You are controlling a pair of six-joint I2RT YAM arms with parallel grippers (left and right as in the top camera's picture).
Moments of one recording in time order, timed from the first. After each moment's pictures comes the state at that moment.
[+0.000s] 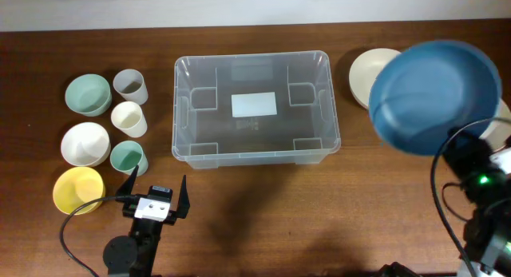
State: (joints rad) left arm 0.03 0.01 0.01 -0.06 0.17 0.30; right arm -0.61 0.80 0.97 -0.62 -0.54 0.60
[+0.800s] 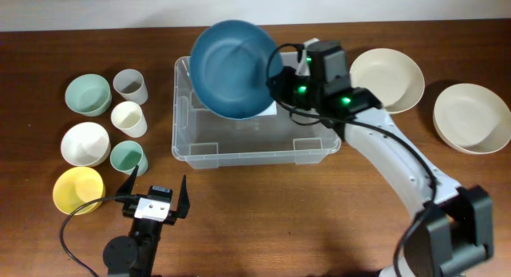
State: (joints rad) left arm 0.03 0.01 0.01 -0.06 0.17 0.30; right arm 0.38 1.73 1.37 -0.32 -0.34 0.77
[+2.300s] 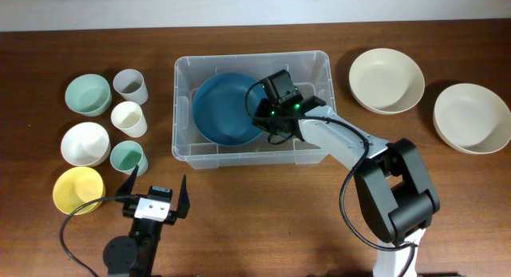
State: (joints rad) left arm 0.03 0.01 0.01 -0.06 0.17 0.30; right arm 0.49 2.03 1.40 -0.43 -0.11 0.89
